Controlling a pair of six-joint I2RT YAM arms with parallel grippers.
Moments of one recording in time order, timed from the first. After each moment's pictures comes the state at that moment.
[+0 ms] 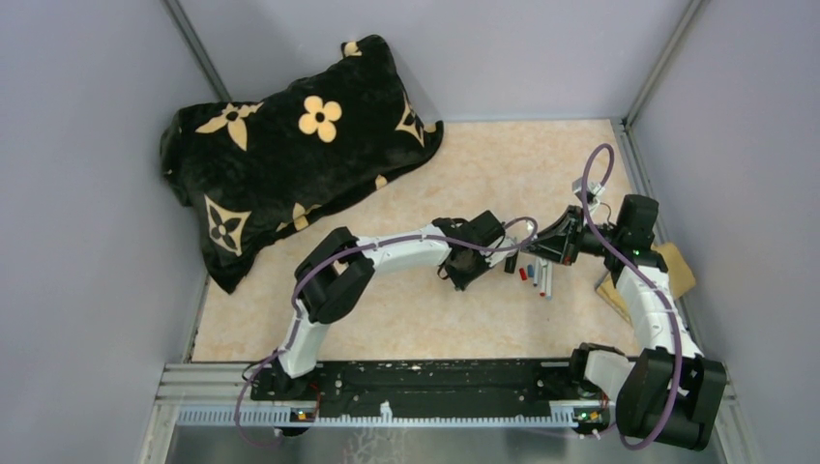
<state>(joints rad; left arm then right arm) -1.01 2.09 1.54 -0.67 0.03 0.08 -0.21 1.04 0.64 -0.16 -1.47 -0.11</state>
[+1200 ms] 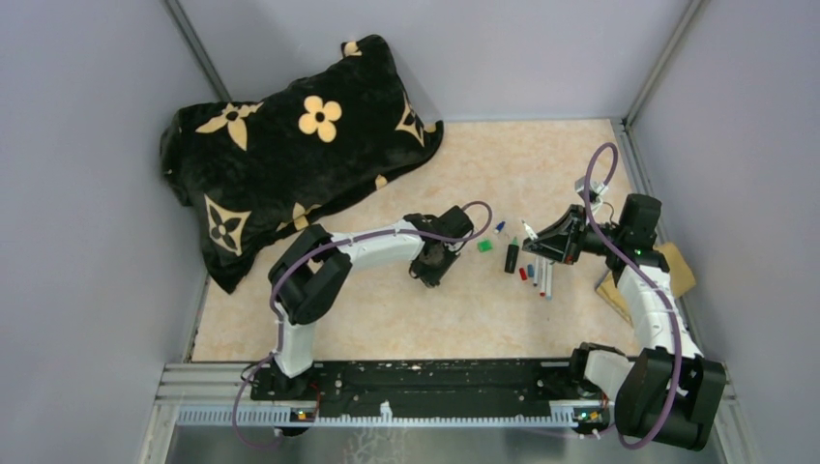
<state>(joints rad) -0.91 1.95 1.33 -0.67 -0.10 -0.19 -0.22 1.04 0.64 -0.16 -1.49 -0.11</state>
